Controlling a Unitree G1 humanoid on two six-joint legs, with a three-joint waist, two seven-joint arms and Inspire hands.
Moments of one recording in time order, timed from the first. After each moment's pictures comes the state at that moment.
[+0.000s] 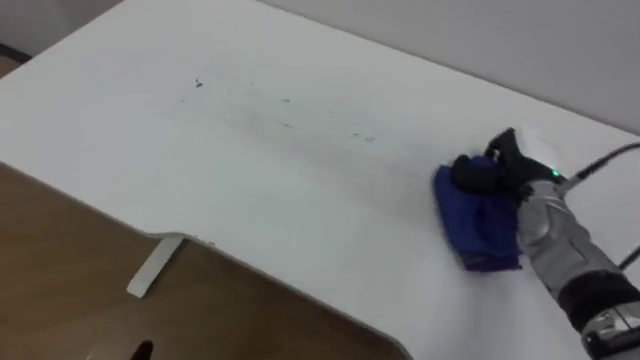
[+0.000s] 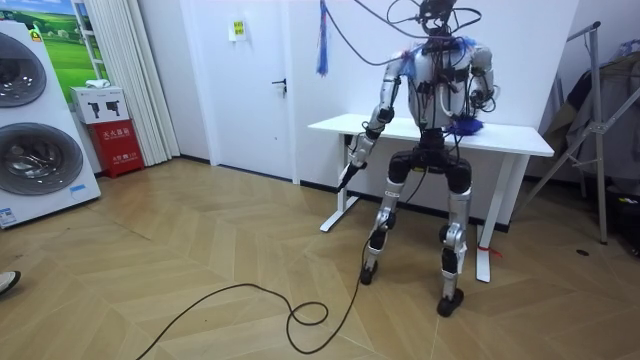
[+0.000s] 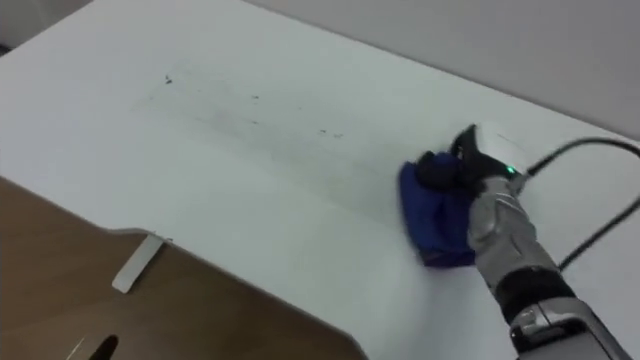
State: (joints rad) left arm 0.22 0.33 0.09 0.88 0.47 0.09 0.10; right arm -0.60 -0.42 0.37 0.93 -0.45 0.03 -0.26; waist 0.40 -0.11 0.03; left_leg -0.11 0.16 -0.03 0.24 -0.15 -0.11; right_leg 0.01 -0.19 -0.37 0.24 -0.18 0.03
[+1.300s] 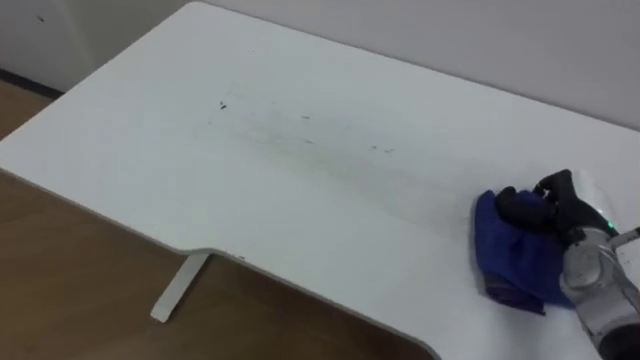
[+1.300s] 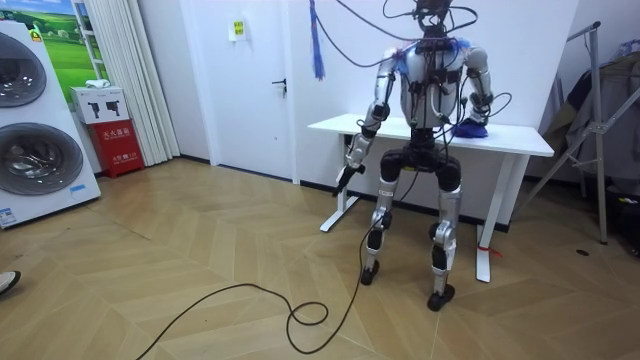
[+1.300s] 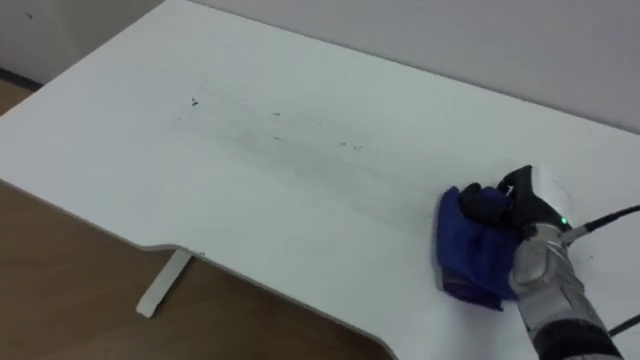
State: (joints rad) left arm 0.38 0.26 0.09 0.82 0.48 0.12 0.10; right arm -0.25 -0.49 0.10 0.87 -0.40 0.00 -0.29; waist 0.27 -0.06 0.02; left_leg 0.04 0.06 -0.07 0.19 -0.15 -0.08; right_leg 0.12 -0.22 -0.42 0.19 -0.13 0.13
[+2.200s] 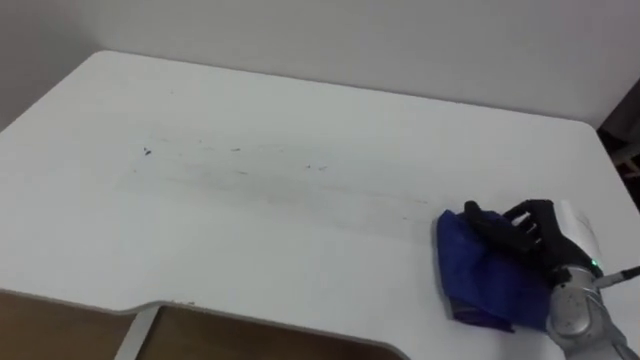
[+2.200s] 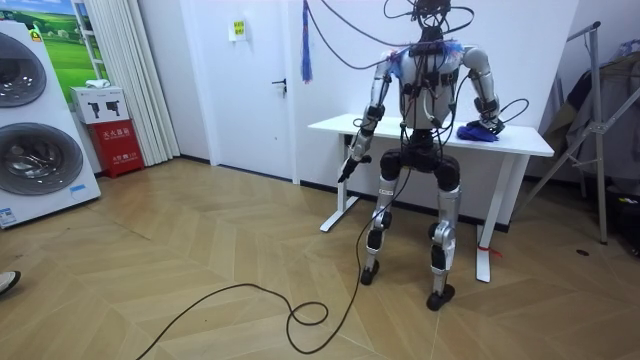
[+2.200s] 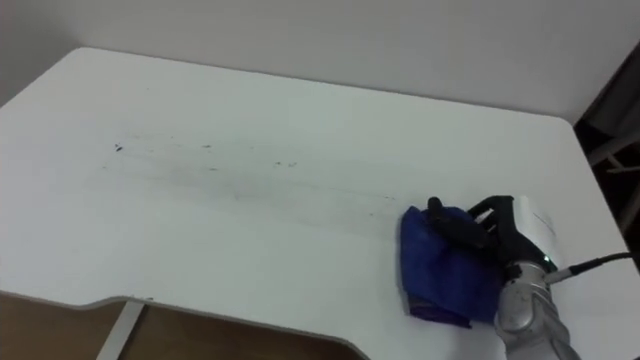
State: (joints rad) left arm 0.37 0.24 0.09 0.77 0.48 0.10 0.18; right arm -0.04 -0.42 0.05 0.58 -0.48 -0.03 -0.29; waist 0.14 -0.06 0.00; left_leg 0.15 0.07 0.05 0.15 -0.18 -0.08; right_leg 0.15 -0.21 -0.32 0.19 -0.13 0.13
